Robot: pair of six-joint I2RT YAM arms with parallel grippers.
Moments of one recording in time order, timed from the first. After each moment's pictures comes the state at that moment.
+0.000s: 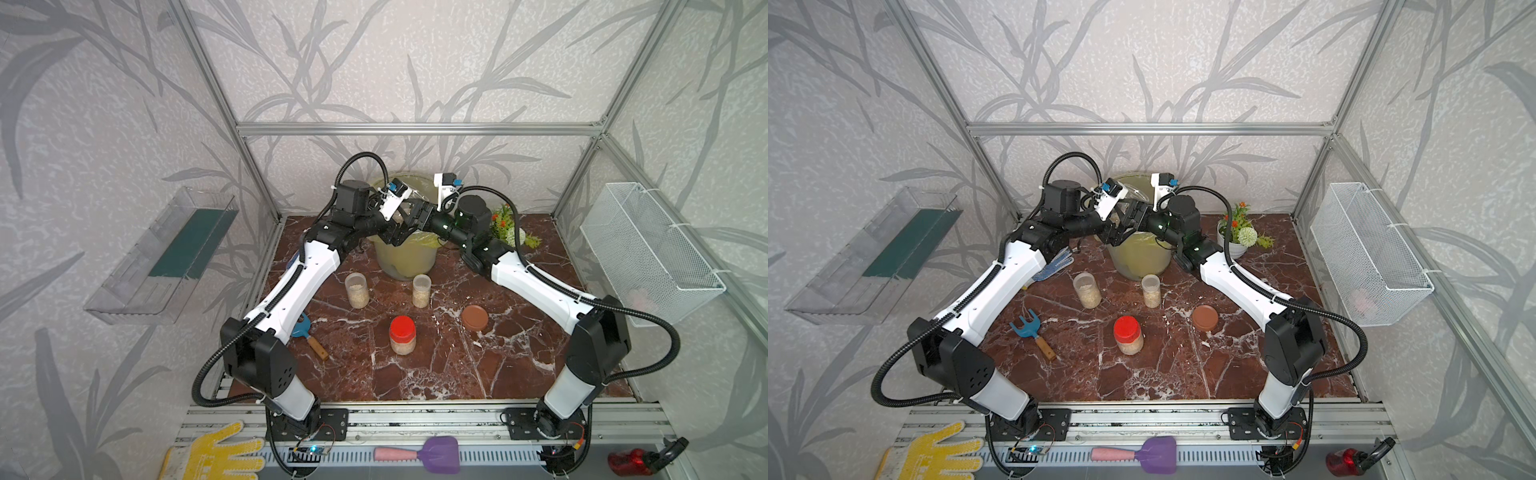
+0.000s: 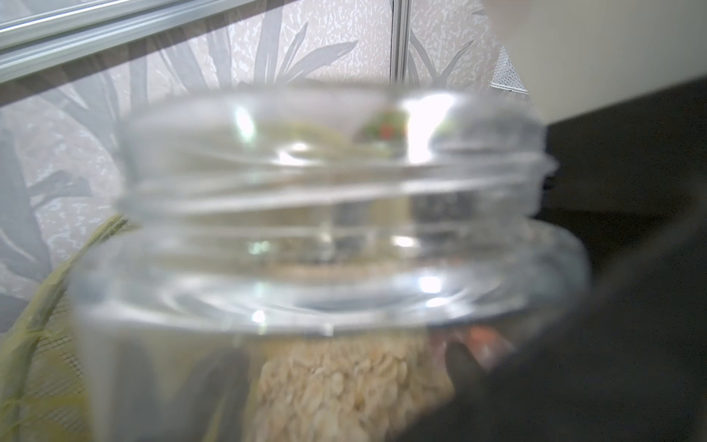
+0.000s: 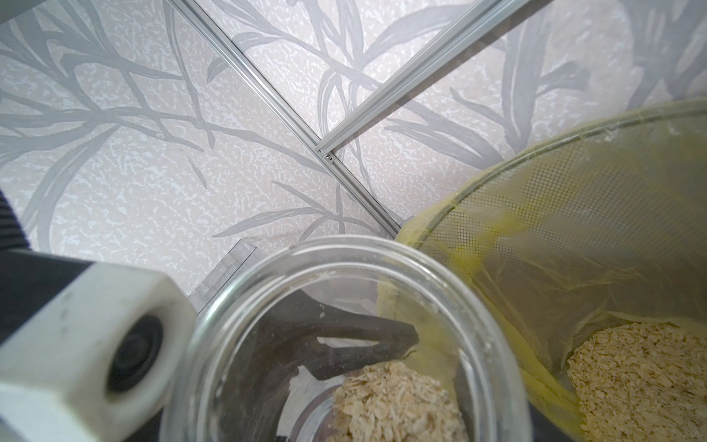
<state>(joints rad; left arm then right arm) -0.38 1.60 1.62 -0.46 0.46 0.30 0.62 1.73 1.50 0.25 -0.27 0.76</state>
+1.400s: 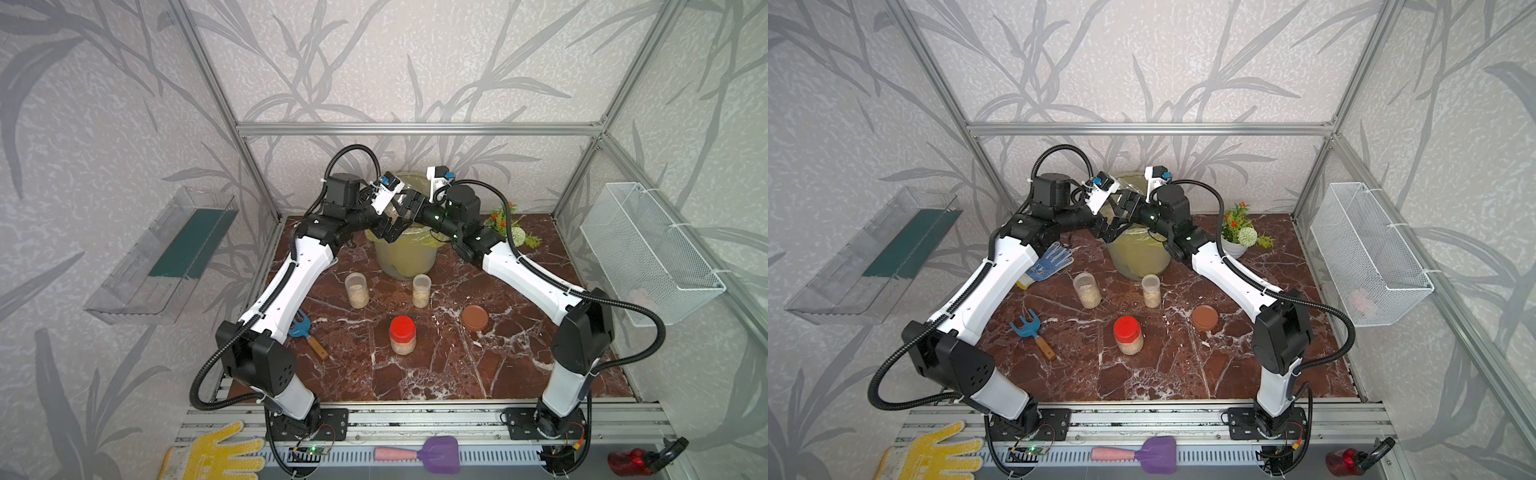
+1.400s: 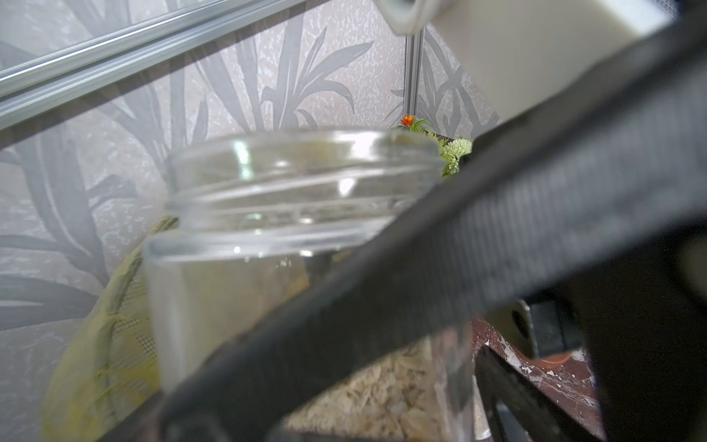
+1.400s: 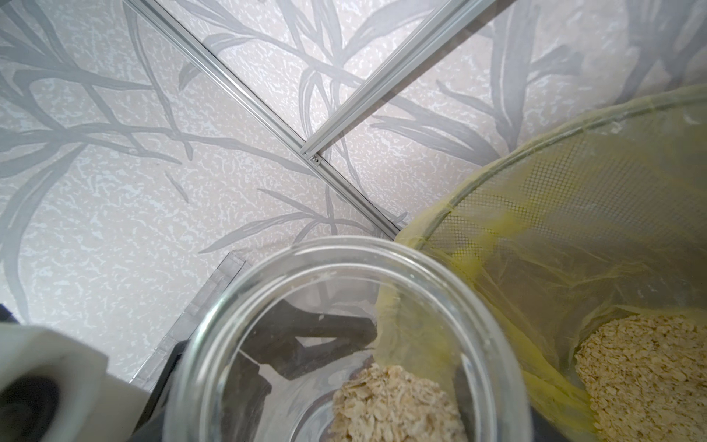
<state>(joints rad) -0.33 1.61 1.70 -0.54 0.46 0.35 0.62 1.82 1.68 0.11 -0.22 0.81</state>
